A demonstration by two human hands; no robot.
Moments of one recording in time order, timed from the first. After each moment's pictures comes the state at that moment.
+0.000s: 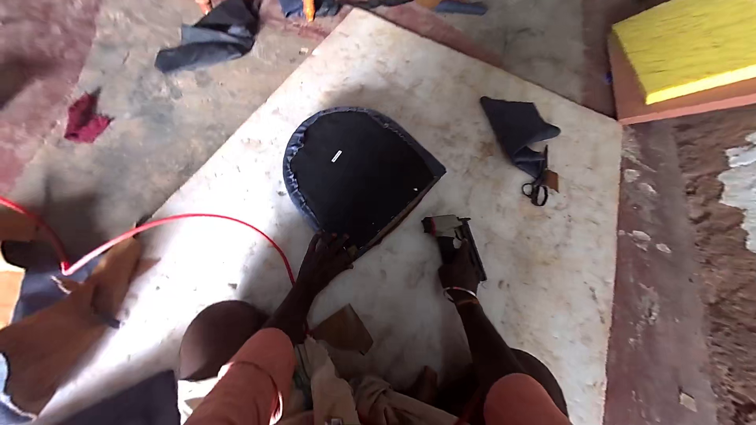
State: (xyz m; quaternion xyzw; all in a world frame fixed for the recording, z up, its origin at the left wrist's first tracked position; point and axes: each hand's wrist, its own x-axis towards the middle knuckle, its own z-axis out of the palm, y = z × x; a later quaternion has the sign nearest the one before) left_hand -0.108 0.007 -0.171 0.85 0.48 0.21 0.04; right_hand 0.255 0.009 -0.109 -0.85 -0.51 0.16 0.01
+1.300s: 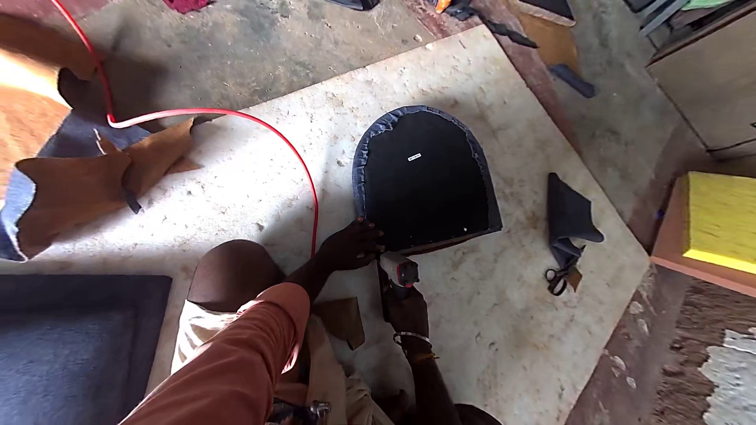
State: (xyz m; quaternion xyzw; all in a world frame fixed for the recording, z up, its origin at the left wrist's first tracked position) left_hand -0.121 0.013 -0.193 0.81 0.45 0.34 0.15; right_hand 0.092 -0.038 -0.071 -0.76 -0.58 0.29 -0.04
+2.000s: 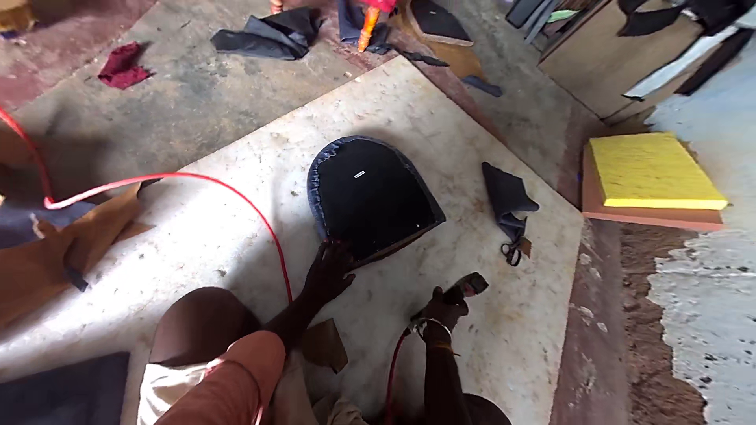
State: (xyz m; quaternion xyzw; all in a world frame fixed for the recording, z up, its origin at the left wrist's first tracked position) left_hand -0.068 0.008 -0.151 0.77 0.60 0.18 0.12; right_hand 0.198 0.000 -0.068 -0.87 -0.22 0.21 0.37
